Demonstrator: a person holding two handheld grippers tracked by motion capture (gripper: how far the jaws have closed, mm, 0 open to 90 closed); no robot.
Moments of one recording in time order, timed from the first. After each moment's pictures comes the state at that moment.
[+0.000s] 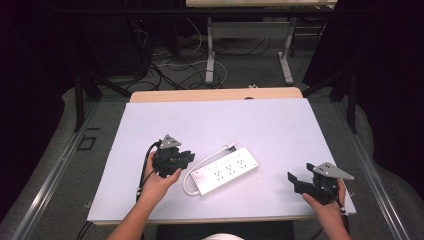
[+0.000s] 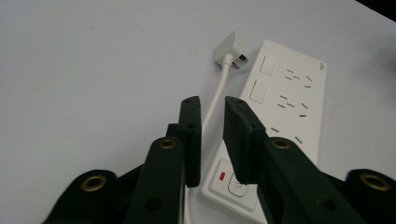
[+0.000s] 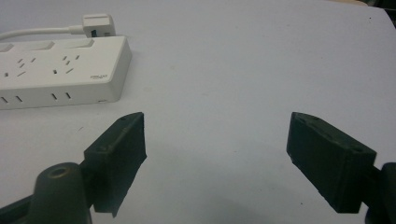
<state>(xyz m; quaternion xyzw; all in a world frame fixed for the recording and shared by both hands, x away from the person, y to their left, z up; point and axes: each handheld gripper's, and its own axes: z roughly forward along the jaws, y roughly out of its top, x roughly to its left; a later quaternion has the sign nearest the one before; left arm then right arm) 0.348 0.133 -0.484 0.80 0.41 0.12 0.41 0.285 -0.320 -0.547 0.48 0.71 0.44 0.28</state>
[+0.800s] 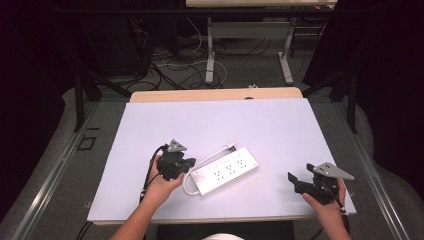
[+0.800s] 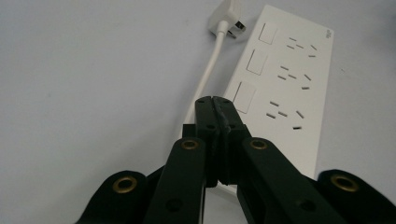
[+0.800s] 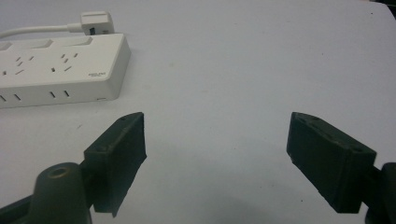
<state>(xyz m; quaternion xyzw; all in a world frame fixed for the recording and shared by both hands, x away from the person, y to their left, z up) 0.343 0.120 -0.499 0.82 0.41 0.10 0.37 0.285 -0.321 -0.549 0.49 0.70 0.44 0.27</state>
